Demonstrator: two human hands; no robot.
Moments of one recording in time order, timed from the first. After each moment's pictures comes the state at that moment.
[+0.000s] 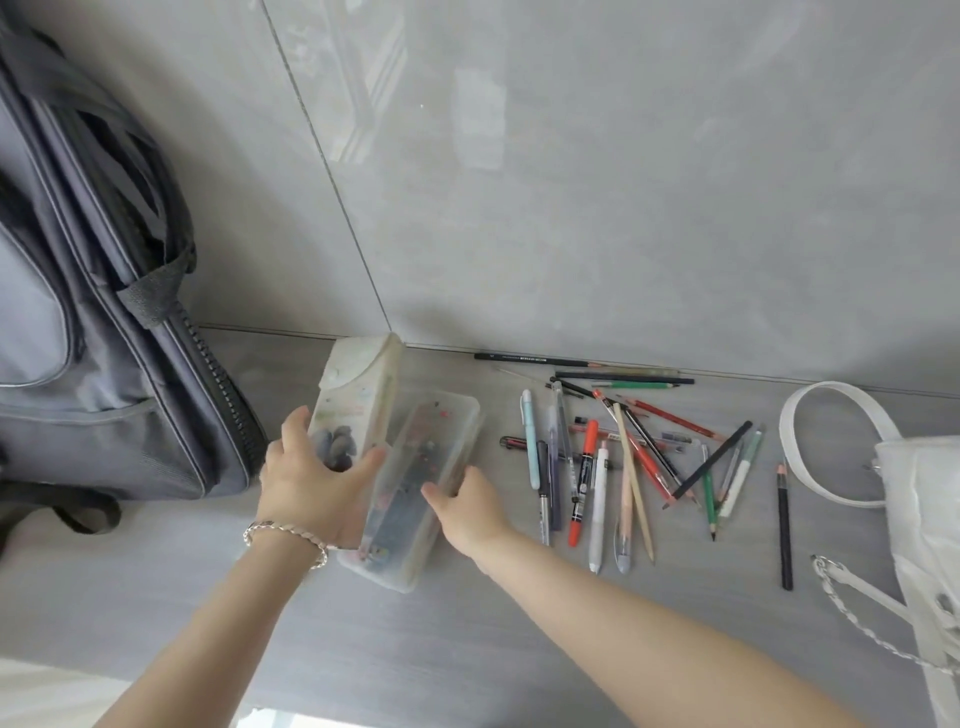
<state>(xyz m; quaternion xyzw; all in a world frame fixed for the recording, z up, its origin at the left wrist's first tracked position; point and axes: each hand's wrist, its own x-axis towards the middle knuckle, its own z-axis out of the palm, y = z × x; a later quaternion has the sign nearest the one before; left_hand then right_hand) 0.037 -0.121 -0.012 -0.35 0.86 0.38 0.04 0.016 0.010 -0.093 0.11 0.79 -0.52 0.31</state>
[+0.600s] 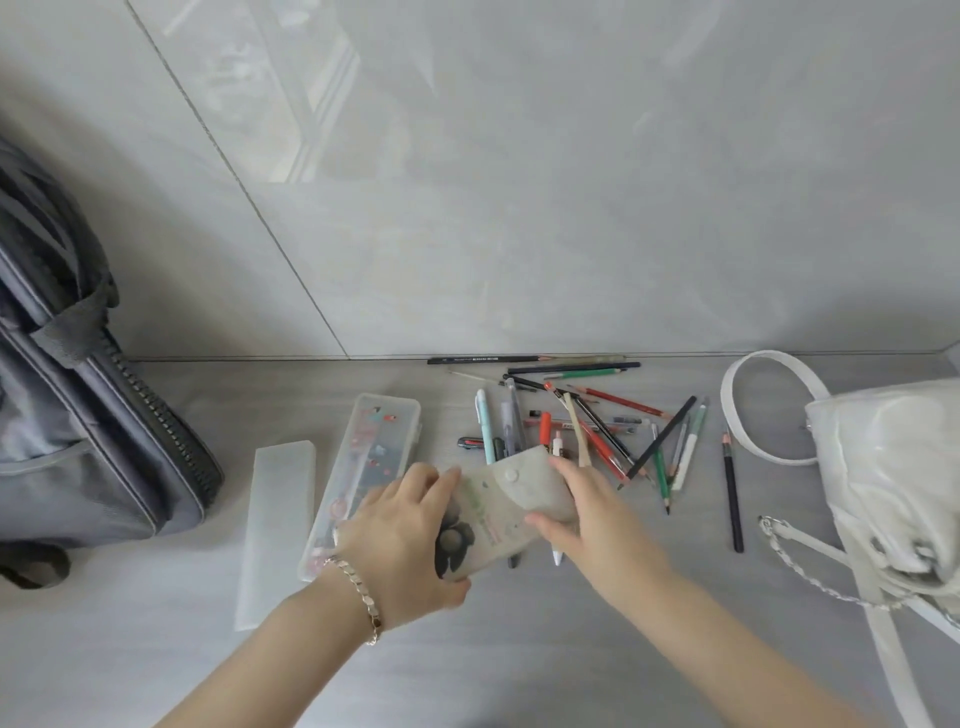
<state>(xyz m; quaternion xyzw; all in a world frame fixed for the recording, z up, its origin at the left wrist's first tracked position) 0.053 -0.043 -0.008 0.13 0.97 0.11 0.17 0.048 0.160 -0.043 -0.05 0.92 -0.35 0.17</state>
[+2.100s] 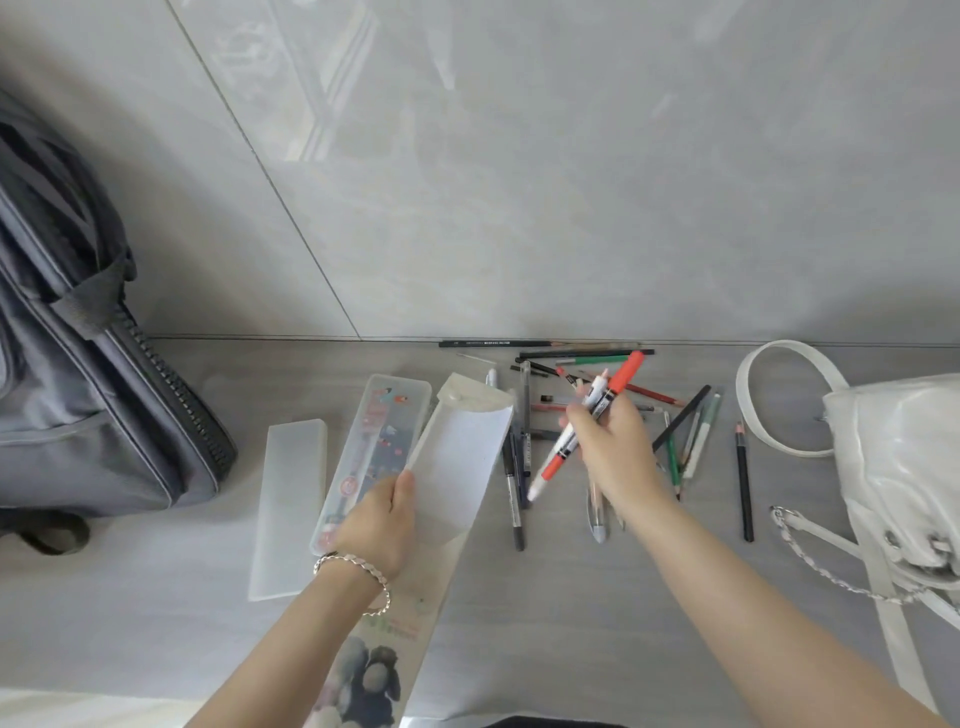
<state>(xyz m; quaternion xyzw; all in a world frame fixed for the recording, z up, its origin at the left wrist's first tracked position) 0.056 -0.055 -0.041 -0.26 0.87 0.38 0.17 -0.003 0.147 -0.038 0.15 0.78 -0.60 0.07</state>
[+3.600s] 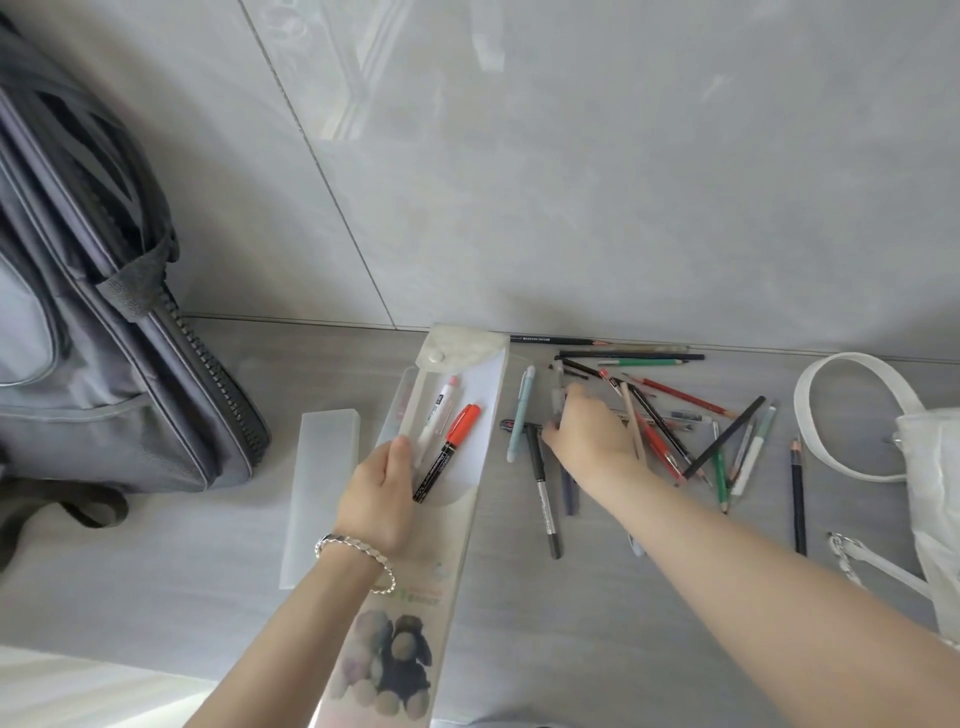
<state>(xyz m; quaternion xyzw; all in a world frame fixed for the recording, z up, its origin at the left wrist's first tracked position) 0.040 -0.072 -0.018 -0.30 0.85 0.43 0.09 -0.051 0.101 -0.091 0.04 0.96 -0.20 0.20</state>
